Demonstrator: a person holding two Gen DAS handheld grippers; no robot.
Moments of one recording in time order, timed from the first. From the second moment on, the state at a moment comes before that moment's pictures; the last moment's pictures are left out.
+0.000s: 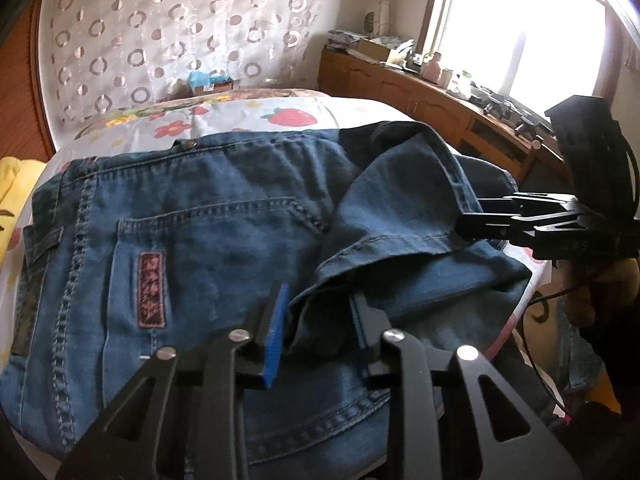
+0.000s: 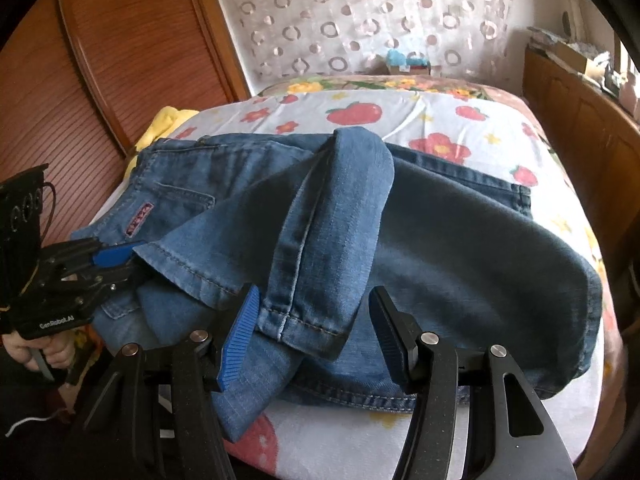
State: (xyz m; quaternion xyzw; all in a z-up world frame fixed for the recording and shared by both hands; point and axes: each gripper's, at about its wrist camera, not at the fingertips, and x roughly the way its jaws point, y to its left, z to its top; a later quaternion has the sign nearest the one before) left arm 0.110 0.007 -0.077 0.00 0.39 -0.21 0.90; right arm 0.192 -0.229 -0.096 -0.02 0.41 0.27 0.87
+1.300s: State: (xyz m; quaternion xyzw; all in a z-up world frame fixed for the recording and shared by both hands) left arm 0.027 0.156 -0.028 -0.06 0.31 -0.11 0.94; right arm 0.217 0.020 0.010 -0.13 0.33 0.44 0.82
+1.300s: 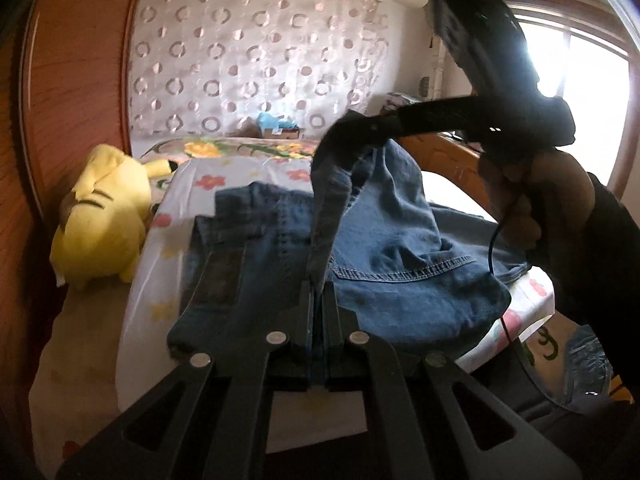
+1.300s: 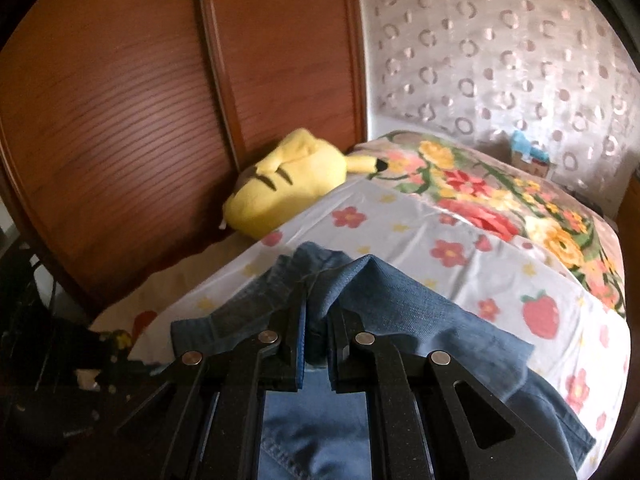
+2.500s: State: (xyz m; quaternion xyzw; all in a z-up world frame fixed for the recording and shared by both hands) left arm 0.051 0.176 -0.070 -0.06 0.36 -0.04 0.93; right arm 0.192 -0.109 -0.063 -0.13 0.37 0.34 0.85
